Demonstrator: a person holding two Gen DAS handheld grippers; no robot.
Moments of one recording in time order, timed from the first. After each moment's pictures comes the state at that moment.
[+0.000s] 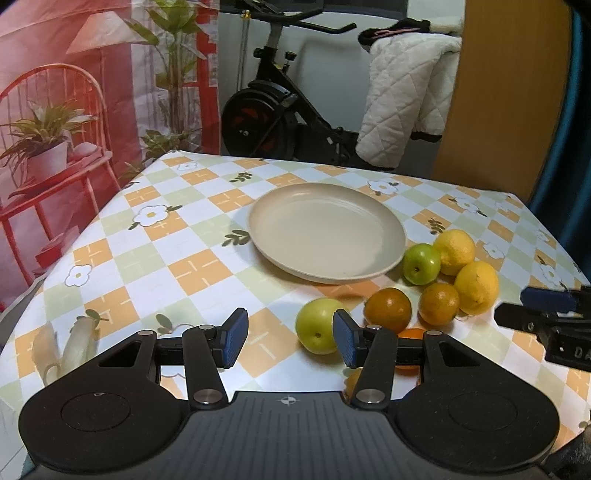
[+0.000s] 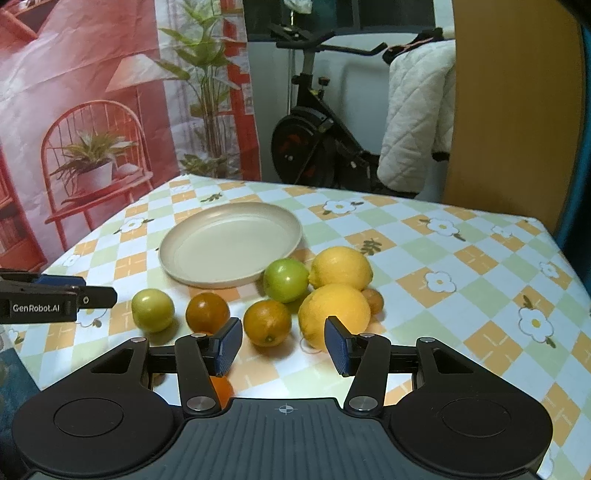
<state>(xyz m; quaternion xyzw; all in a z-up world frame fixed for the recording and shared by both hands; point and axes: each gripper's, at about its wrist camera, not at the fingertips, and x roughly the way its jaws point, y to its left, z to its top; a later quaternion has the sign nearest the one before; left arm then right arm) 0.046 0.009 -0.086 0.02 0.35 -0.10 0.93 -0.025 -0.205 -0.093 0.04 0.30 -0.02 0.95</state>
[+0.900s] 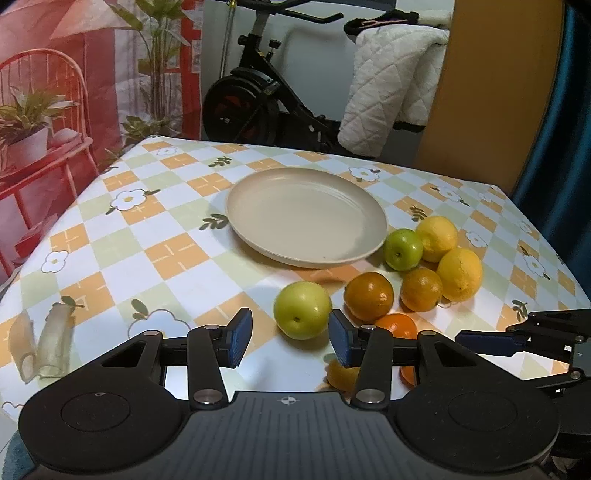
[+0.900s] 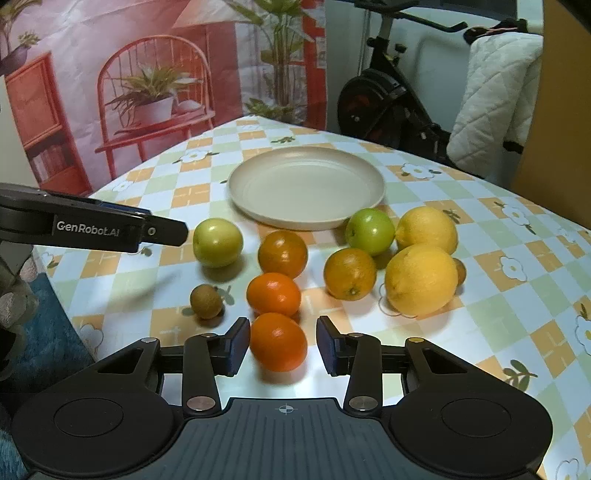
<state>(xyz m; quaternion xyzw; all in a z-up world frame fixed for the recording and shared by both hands) 0.046 0.004 -0.098 0.01 0.37 -0.14 0.92 -0.014 -0.160 -0.117 -0.02 0.37 0.07 0.93</state>
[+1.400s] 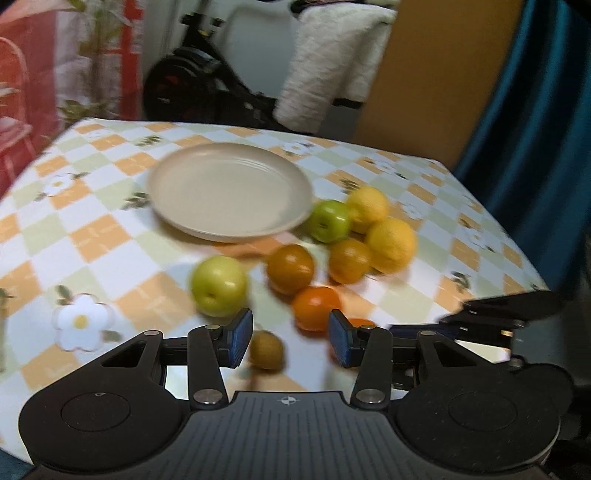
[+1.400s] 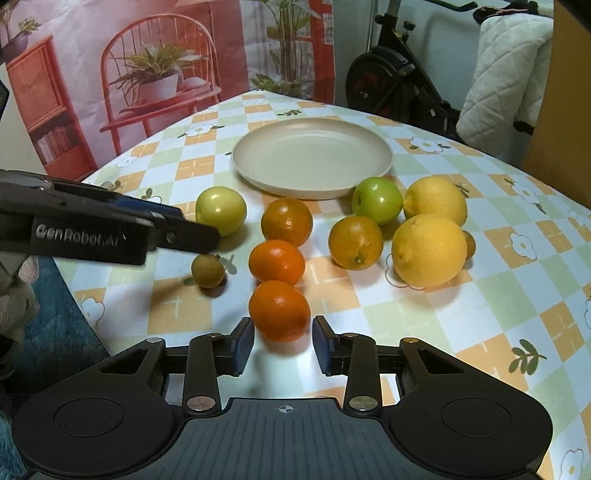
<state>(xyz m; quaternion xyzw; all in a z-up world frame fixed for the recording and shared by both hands) 0.042 -0.021 -0.107 -0.01 0.39 -0.25 0.88 -0.017 -0.166 -0.126 -0.02 0.41 0.08 0.91</state>
